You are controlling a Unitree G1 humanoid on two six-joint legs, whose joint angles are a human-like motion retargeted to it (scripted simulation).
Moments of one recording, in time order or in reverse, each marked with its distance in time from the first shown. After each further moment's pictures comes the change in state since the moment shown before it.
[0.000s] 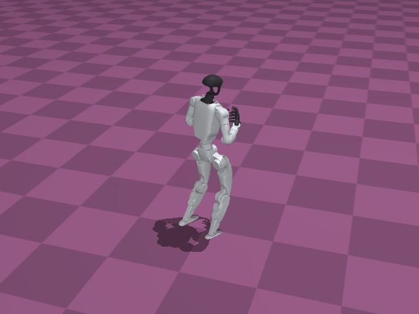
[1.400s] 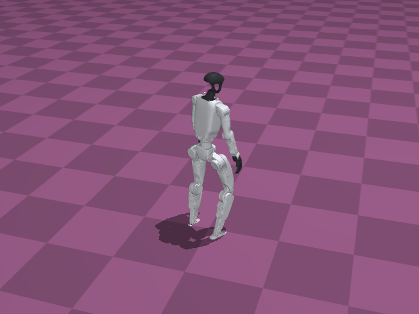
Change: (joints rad) left arm -0.113 -0.185 0.031 1.387 0.212 0.021 0.256; right arm -0.161 0.166 0.067 1.627 -0.388 0.063 -0.238; waist -0.103 -0.165 -0.108; left_leg 0.002 -0.214 0.070 -0.479 0.229 0.043; right_leg -0.245 -0.224 0.004 0.159 -0.014 0.066
